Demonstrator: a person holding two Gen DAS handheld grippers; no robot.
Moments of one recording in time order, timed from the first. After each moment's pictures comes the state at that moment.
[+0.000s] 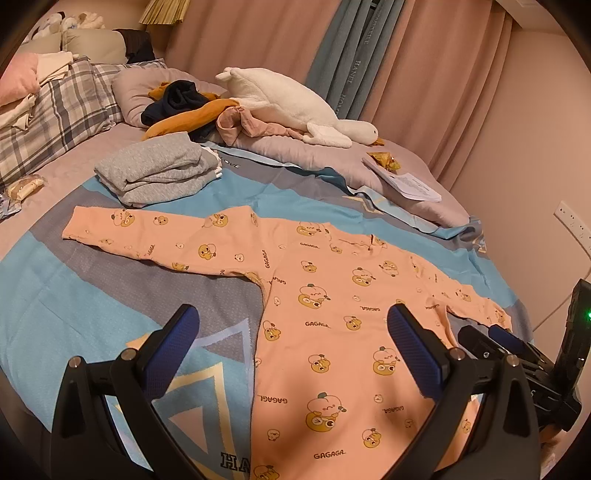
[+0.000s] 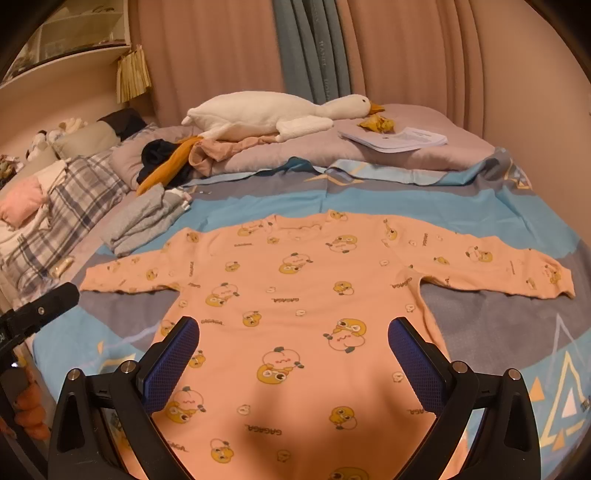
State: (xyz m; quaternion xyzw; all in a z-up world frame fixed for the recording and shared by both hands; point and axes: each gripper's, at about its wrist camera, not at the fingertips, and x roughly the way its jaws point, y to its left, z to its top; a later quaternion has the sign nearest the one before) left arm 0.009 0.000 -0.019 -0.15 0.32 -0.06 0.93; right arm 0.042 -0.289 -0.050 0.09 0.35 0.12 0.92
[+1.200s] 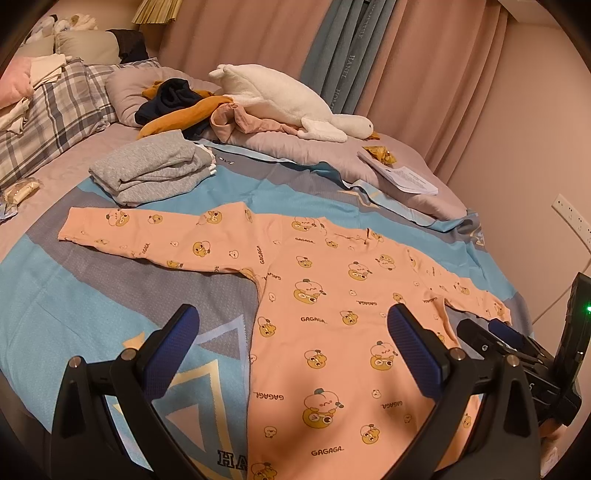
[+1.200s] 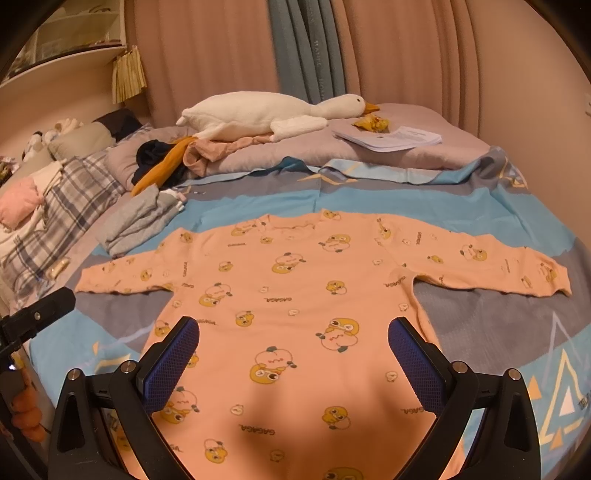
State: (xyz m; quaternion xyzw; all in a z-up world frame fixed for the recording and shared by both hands) left arm 0.007 -0.005 -0.022 -0.14 0.33 -0.07 0.93; right arm 0.043 -0.292 -0.048 0.09 0.35 0.11 0.92
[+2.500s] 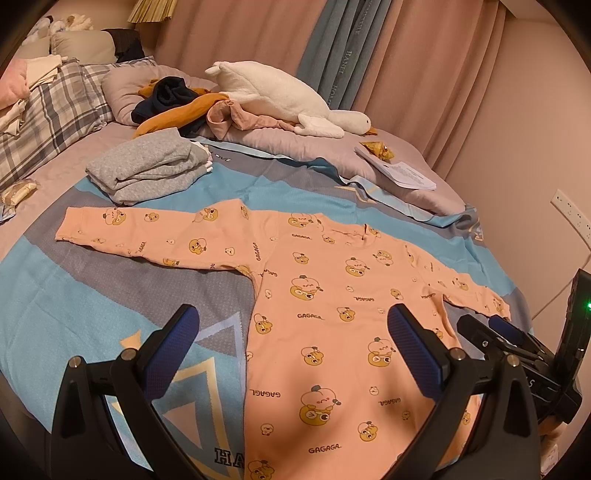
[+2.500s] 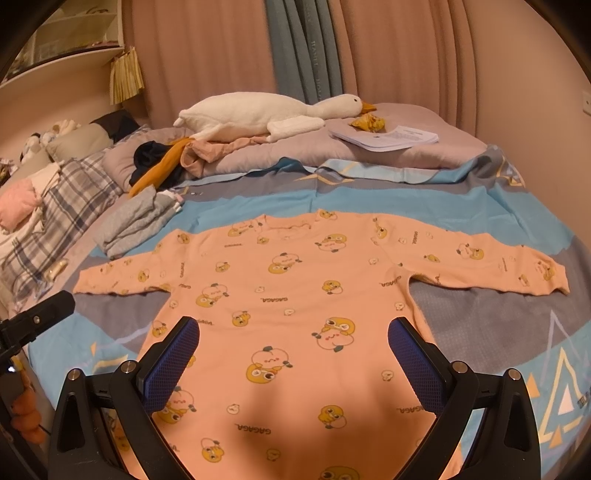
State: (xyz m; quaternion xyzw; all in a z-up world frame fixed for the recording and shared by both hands) left arm 0.008 -0.009 -0.022 -0.14 0.33 -0.07 0.93; right arm 0.042 -0.295 -0.049 0.09 0.35 0.11 0.92
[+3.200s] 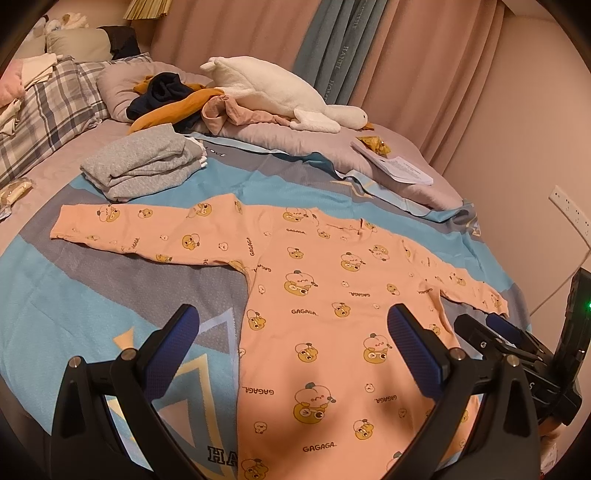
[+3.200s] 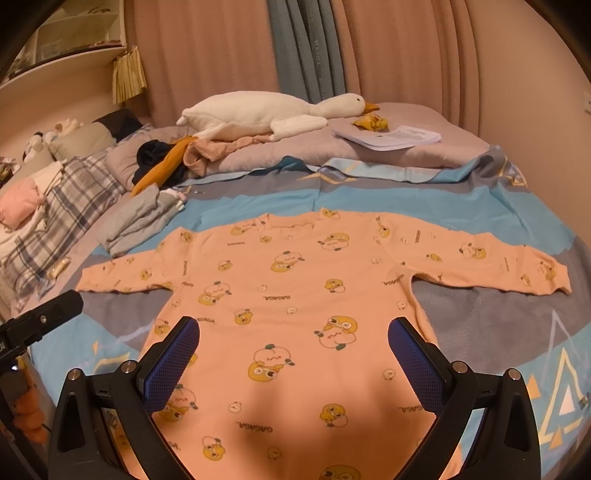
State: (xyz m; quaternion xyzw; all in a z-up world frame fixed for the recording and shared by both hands) left arm 0.011 -0.015 -0.023 -0.13 0.34 -0.08 0.93; right arm 0.043 -0.297 -0.047 0.09 0.35 0.11 0.92
